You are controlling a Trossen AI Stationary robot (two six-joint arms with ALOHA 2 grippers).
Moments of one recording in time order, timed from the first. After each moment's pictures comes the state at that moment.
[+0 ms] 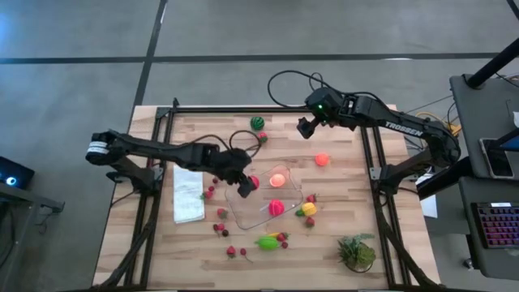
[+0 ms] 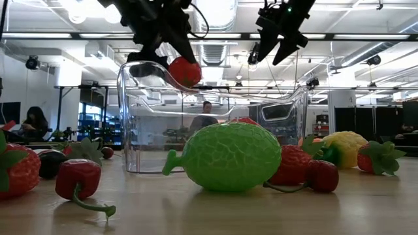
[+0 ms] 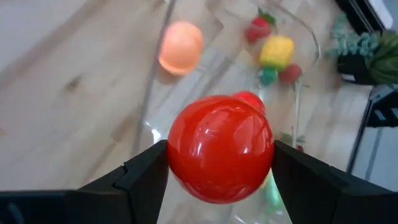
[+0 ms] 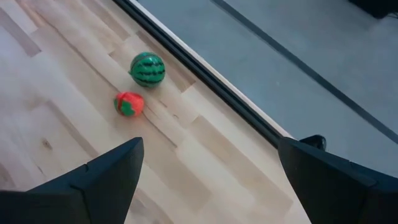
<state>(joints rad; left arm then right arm) -0.03 1.47 1.13 -0.50 0.05 -0.79 -0.37 1.39 1.38 -0.87 0.36 0.23</state>
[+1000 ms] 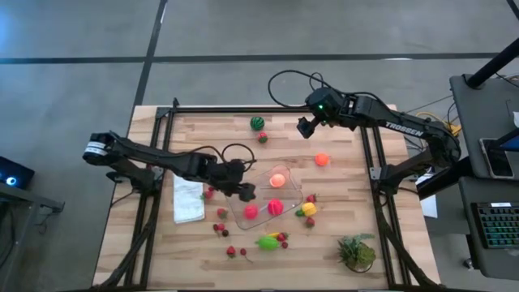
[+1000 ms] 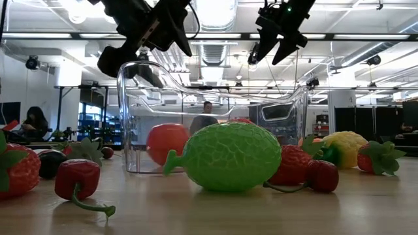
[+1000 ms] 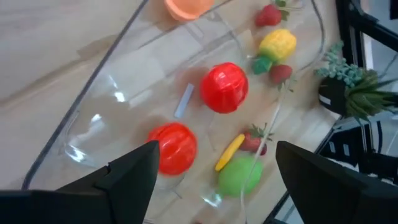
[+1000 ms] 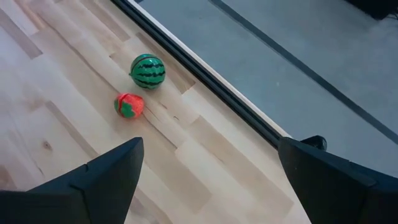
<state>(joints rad) -0.12 1.45 1.07 -0.46 0.04 -1.23 -0.37 1.39 1.38 -0.85 0.36 0.24</state>
